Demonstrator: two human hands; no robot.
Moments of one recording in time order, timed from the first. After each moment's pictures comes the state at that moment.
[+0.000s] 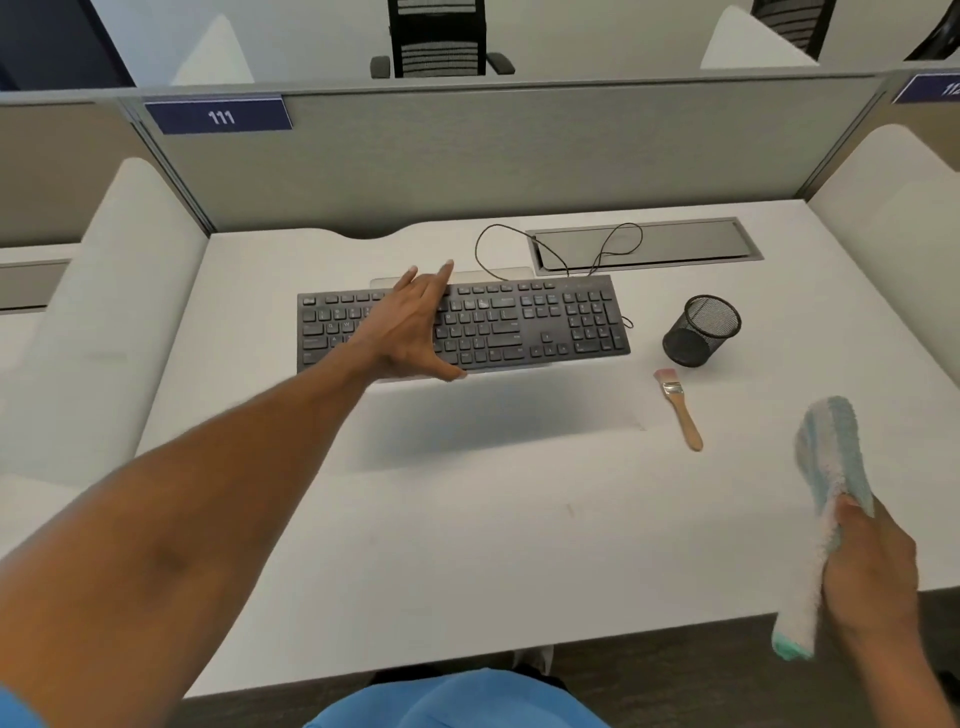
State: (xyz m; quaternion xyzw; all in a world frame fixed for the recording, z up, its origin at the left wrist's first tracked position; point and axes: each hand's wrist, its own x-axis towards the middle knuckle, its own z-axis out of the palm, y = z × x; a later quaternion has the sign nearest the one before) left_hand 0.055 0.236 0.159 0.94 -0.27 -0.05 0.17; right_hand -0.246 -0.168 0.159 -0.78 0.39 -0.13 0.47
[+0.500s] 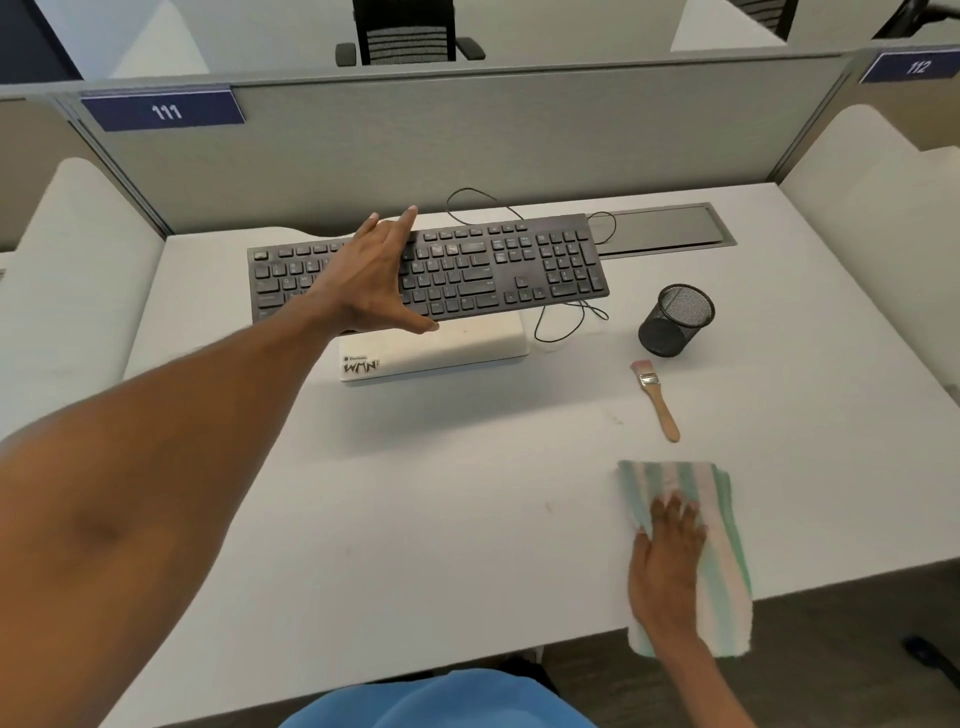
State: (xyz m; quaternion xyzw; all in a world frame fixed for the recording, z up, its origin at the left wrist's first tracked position) left_hand 0.108 0.226 0.186 0.95 -0.27 0.00 0.17; right_hand -0.240 -0.110 -0.028 -0.94 0.27 0.01 0.23
